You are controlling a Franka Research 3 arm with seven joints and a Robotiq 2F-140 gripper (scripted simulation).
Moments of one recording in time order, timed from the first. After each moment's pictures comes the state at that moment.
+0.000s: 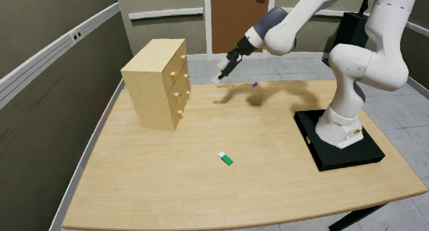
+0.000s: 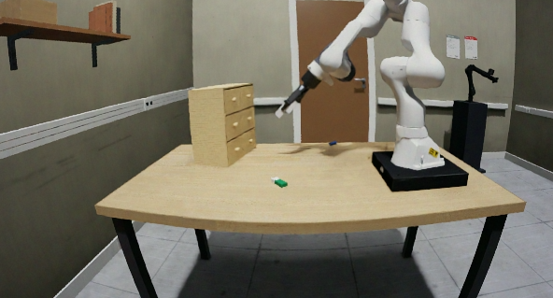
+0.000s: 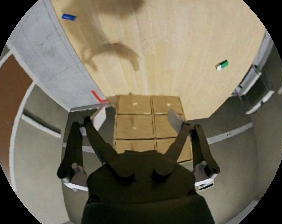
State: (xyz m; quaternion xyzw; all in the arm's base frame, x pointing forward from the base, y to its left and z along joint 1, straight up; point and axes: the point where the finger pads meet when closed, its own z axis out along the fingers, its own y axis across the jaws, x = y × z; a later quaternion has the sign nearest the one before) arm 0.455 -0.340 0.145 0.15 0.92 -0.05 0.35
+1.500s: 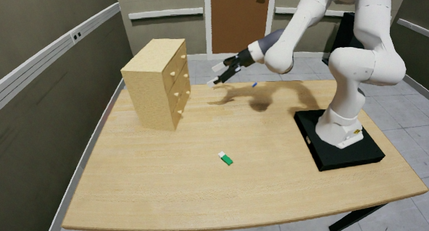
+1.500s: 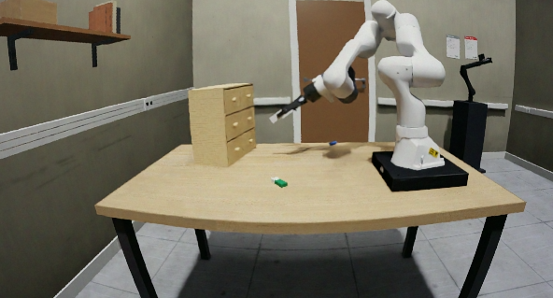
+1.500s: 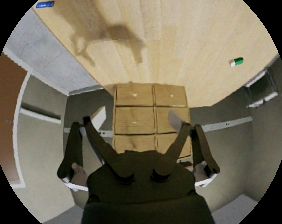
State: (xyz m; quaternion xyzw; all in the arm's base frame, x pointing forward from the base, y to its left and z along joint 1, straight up) arm 0.480 -0.349 0.123 0.14 0.87 -0.06 0.46
